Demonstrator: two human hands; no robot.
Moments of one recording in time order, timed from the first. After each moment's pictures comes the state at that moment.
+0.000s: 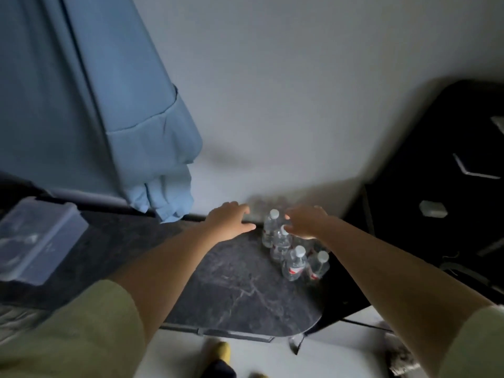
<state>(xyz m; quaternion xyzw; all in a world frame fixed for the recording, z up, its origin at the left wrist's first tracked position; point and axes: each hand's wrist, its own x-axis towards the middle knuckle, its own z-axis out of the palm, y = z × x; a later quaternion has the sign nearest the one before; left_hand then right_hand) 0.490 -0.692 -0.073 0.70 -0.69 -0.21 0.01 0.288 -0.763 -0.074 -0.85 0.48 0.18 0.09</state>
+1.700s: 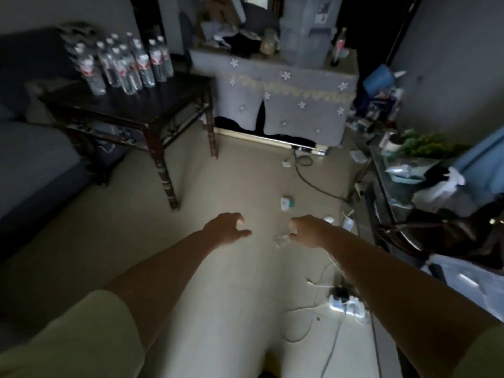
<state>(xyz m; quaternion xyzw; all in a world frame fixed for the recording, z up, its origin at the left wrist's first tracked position) 0.892 0.168 -0.091 0.95 0.13 -0.15 0.24 0.985 -0.048 -0.077 -0.93 -0.29 0.22 -0.02</state>
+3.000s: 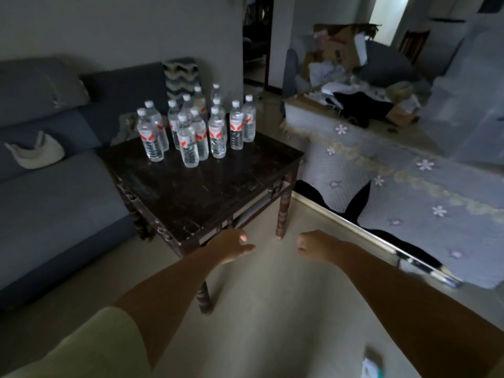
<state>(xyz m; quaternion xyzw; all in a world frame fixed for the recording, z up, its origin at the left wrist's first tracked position) 1.377 0.637 -0.083 0.89 0.34 -0.08 0.28 1.554 0.469 -0.068 -0.86 -0.44 0.24 0.00</state>
